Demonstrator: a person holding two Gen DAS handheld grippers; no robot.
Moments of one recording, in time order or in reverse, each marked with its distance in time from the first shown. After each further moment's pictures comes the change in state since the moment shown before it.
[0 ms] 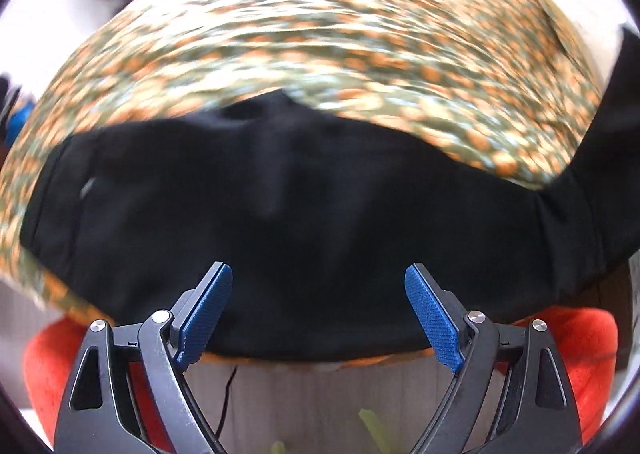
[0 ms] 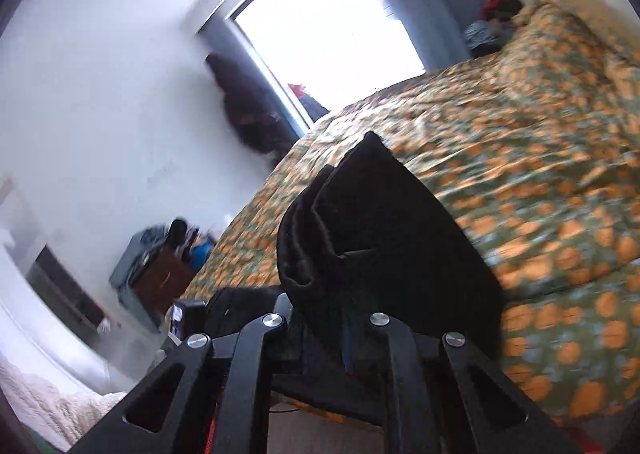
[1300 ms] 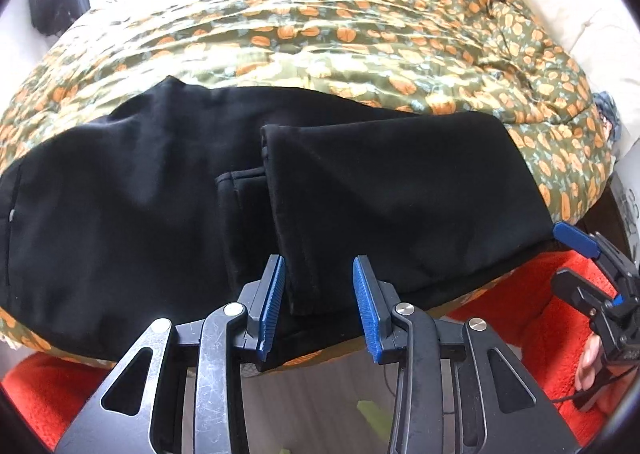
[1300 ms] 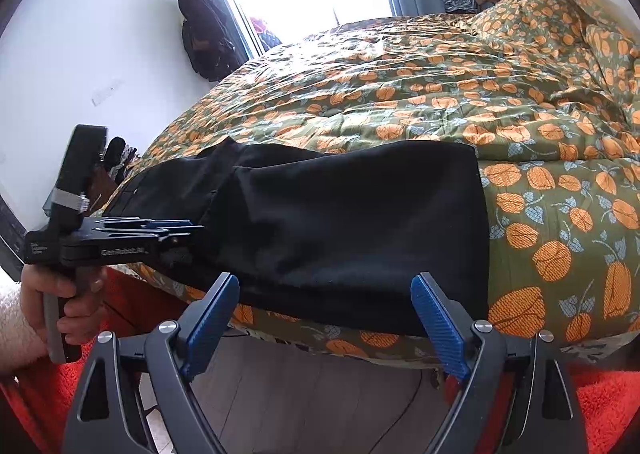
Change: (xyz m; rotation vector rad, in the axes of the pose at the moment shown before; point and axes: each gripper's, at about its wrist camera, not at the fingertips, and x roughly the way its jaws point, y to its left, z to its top) left arm 0.033 -0.073 -0.021 0.239 0.031 -0.135; right arm 0.043 -0.048 -0.155 -0.083 0.175 -0.248
